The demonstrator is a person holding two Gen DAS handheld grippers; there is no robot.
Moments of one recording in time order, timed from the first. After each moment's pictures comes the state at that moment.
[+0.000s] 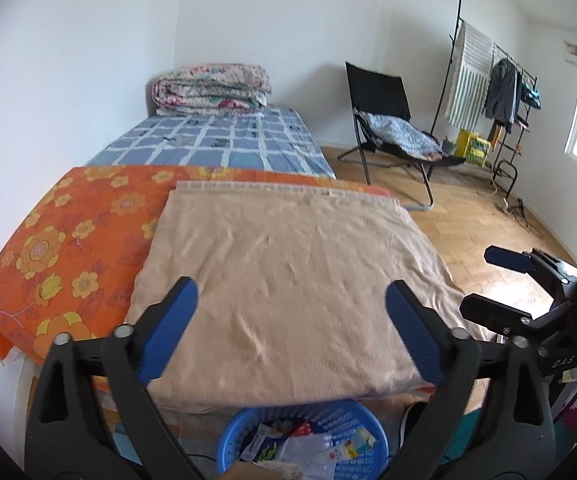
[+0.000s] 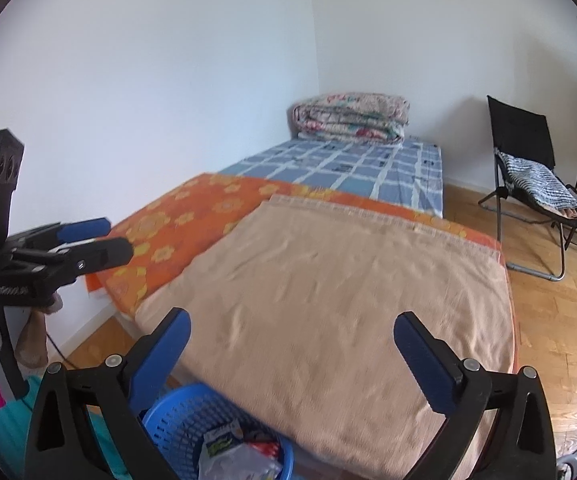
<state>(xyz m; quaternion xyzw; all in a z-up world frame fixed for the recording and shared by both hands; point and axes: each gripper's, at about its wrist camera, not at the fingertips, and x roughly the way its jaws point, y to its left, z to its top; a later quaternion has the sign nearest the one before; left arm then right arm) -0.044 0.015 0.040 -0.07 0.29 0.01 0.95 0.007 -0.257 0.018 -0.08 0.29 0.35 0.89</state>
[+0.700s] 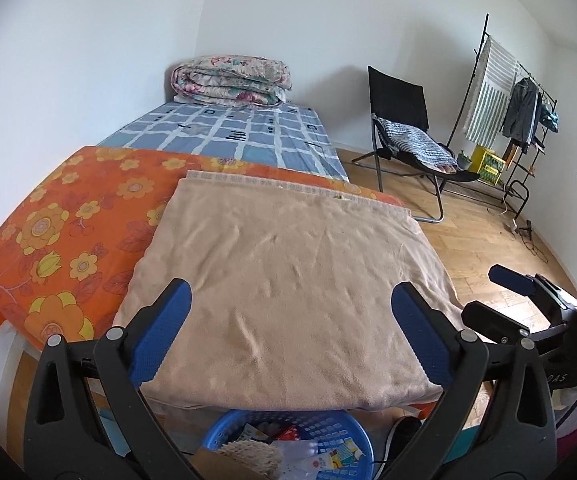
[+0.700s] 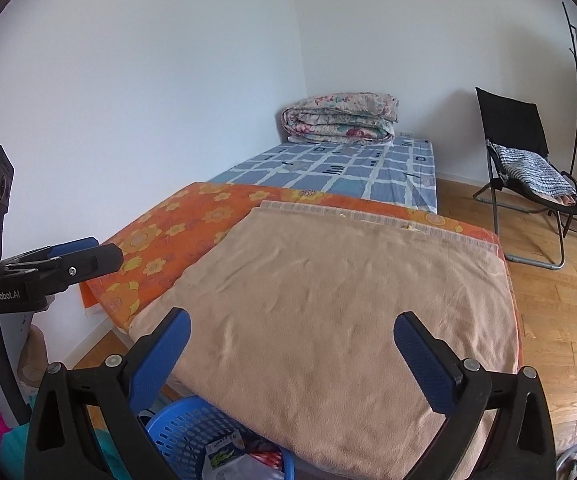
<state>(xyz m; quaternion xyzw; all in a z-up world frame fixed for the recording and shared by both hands) -0.032 0.017 0.029 -0.11 0.30 0.04 0.95 0.025 -0.257 0.011 -0.06 0.30 0.34 0.89</state>
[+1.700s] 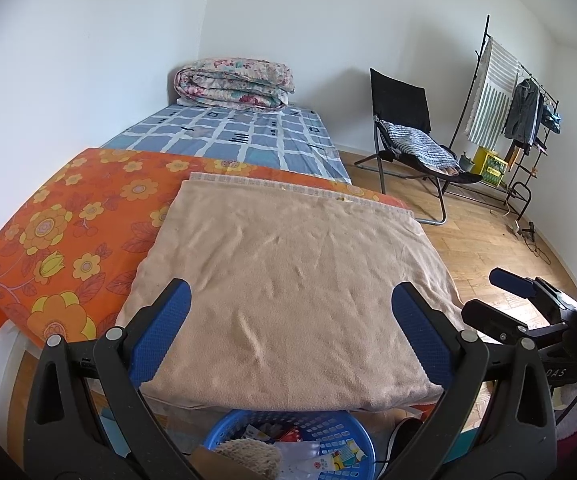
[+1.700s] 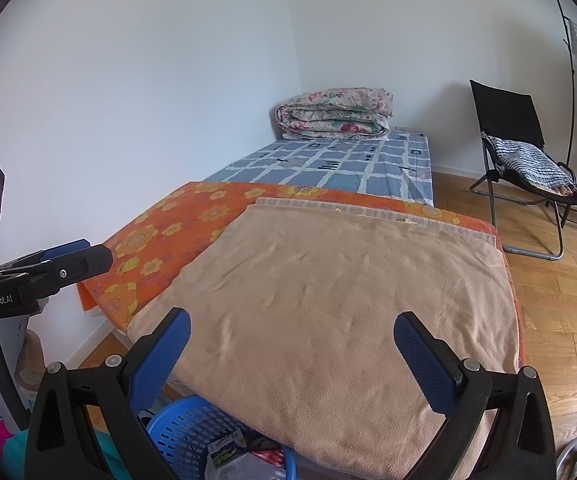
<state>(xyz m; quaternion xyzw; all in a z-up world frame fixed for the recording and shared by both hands) -0.033 0.017 0.026 -0.11 0.30 0.04 0.95 0.029 -0.261 0.006 -0.05 0.31 0.34 0.89</state>
